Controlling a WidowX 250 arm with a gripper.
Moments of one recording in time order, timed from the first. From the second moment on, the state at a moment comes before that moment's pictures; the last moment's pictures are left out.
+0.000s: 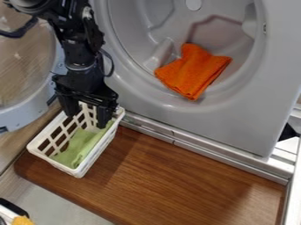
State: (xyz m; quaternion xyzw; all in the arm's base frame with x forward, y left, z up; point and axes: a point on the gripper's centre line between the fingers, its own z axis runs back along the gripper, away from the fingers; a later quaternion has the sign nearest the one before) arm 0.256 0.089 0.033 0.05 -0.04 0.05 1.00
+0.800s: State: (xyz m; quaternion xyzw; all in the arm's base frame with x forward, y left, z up) arm 0.313 0.015 0.108 -0.02 -0.16 0.00 0.99
